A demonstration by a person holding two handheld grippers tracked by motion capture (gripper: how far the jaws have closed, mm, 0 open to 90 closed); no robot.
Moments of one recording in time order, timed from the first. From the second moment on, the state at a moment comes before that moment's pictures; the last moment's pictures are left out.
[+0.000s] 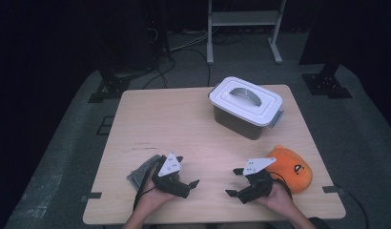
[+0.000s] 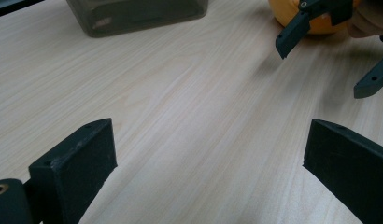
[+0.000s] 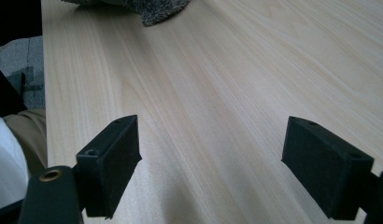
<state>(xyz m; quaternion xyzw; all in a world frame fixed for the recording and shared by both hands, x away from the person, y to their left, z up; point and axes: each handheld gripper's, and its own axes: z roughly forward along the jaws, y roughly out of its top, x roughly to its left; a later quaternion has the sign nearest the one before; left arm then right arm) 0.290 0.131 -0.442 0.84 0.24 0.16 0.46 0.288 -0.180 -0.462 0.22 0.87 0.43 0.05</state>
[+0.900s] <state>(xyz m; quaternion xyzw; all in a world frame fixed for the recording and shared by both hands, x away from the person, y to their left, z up) 0.288 0.134 -0.439 0.83 0.24 0.16 0.47 0.284 -0.188 -0.424 0.21 0.86 0.46 0.06</state>
